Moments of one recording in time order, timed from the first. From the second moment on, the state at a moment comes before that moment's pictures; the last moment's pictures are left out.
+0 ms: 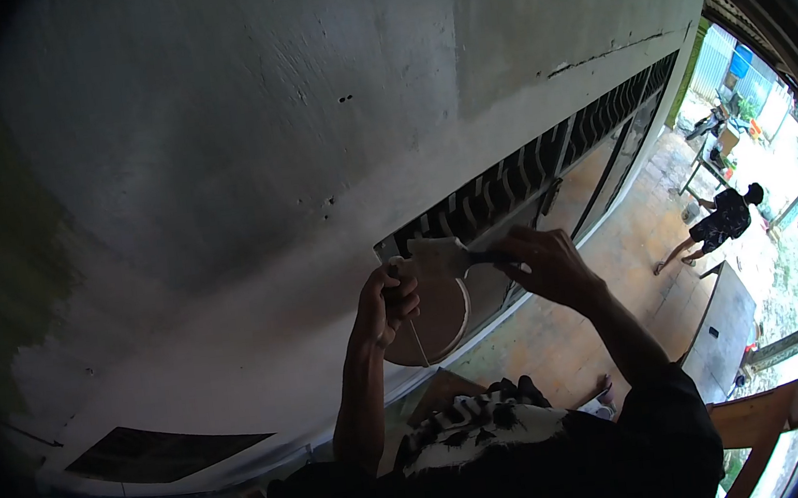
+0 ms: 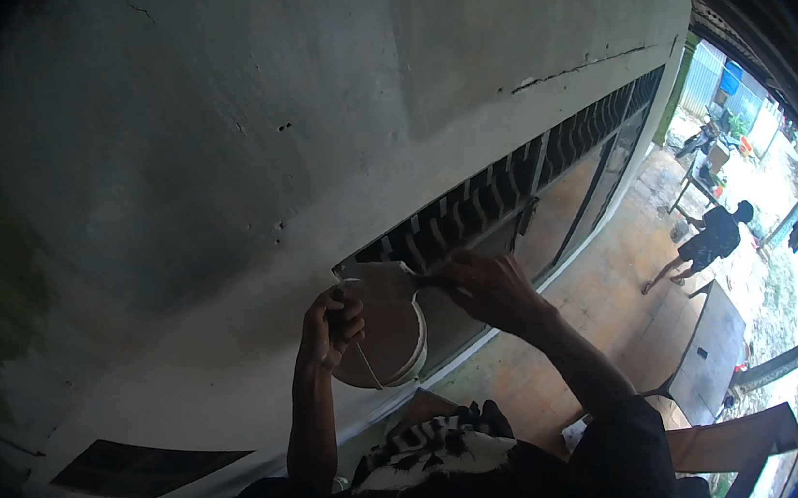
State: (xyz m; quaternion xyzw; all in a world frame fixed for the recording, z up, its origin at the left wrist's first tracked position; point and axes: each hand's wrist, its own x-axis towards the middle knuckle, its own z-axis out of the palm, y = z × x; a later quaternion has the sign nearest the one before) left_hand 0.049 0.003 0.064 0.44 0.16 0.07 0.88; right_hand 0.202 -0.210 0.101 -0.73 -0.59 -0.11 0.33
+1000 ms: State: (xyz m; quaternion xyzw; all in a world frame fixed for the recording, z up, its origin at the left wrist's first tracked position) left_hand 0.047 0.014 0.039 0.39 0.18 0.09 0.90; right_hand 0.182 -0.220 -0.008 -0.72 -0.59 -0.13 0.34
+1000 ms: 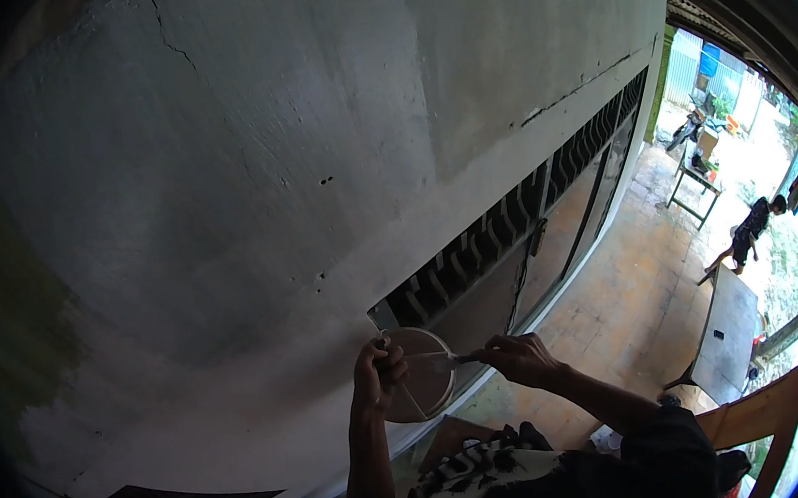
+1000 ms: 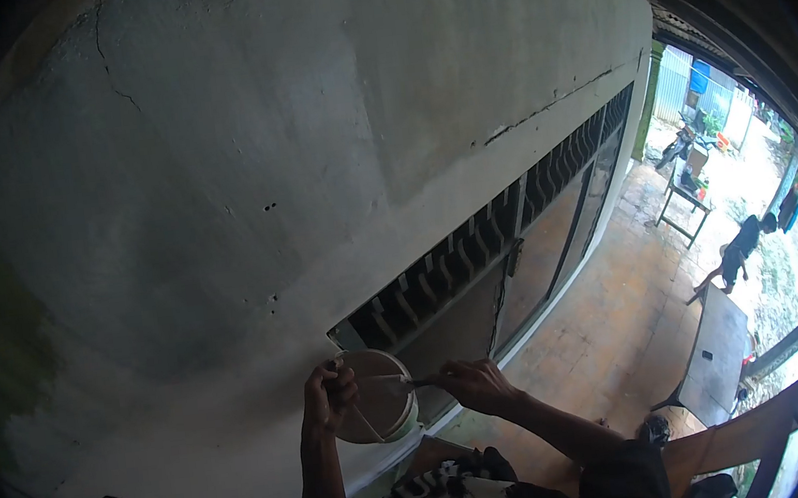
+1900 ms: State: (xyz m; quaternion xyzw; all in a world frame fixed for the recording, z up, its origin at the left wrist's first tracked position) left_hand 0.024 0.011 0.064 0.40 0.26 0.16 0.87; right_hand 0.317 -0.140 0.240 -0.65 -0.35 -0.35 0.57
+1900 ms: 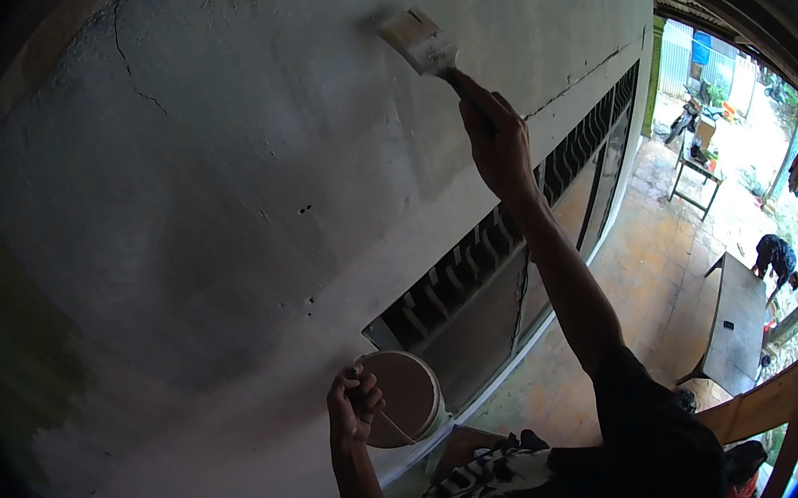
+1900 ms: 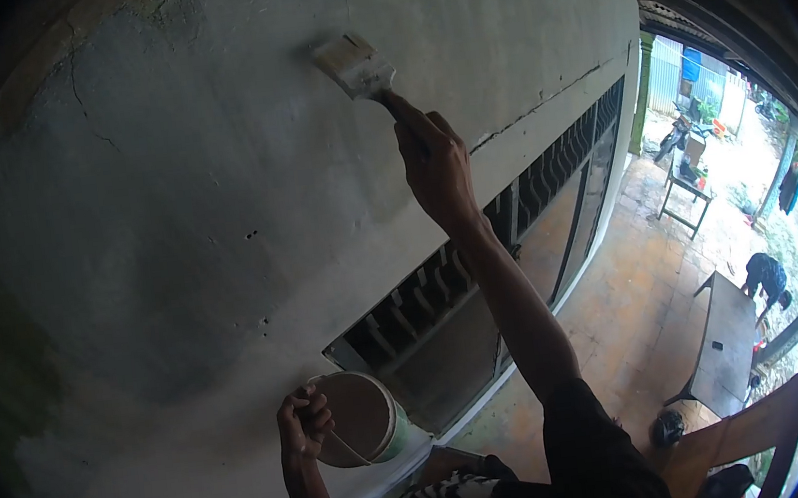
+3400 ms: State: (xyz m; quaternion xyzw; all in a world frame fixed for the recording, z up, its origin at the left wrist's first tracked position) left_hand -0.011 0.022 0.054 0.40 0.23 0.13 0.88; right_hand 0.315 -0.156 0.239 -0.74 -0.43 -0.40 0.33
